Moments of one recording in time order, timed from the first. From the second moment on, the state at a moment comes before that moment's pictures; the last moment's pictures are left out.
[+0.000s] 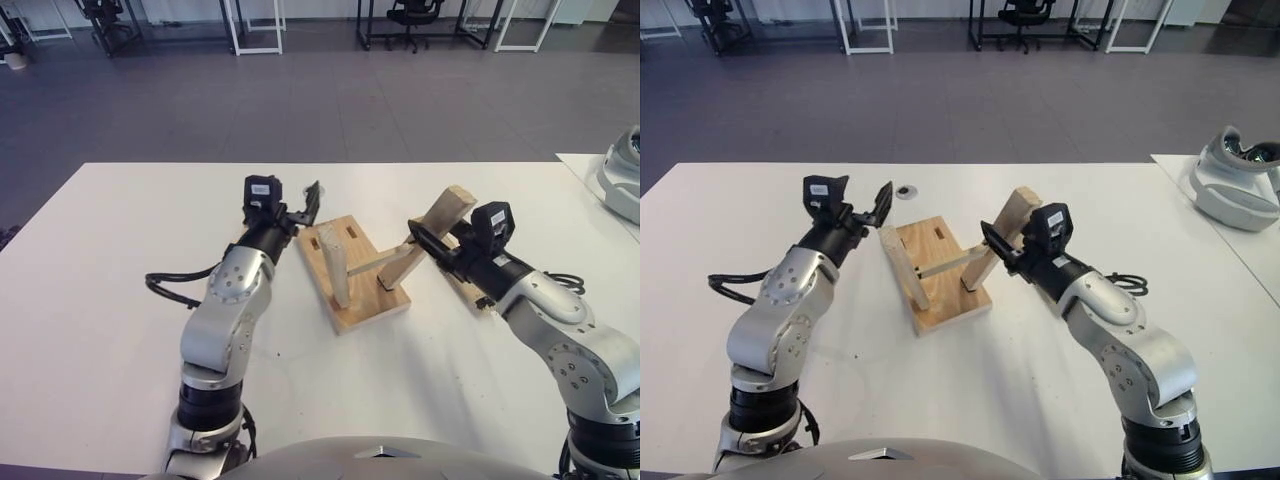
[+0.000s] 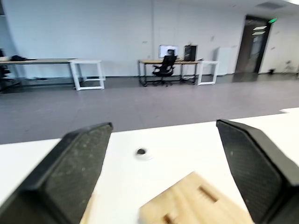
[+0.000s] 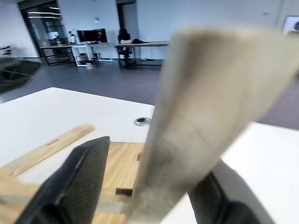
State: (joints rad) left arm -0.19 0.09 -0.07 -0.57 -0.17 0.68 -0.03; right arm -0.02 -0.55 -0.12 -0.66 0.70 0.72 0.26
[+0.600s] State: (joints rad) left arm -0.18 0.41 -0.32 -0.01 0.02 0.44 -0.45; right arm -0.12 -0.57 0.24 0.16 0.04 0.03 0.74
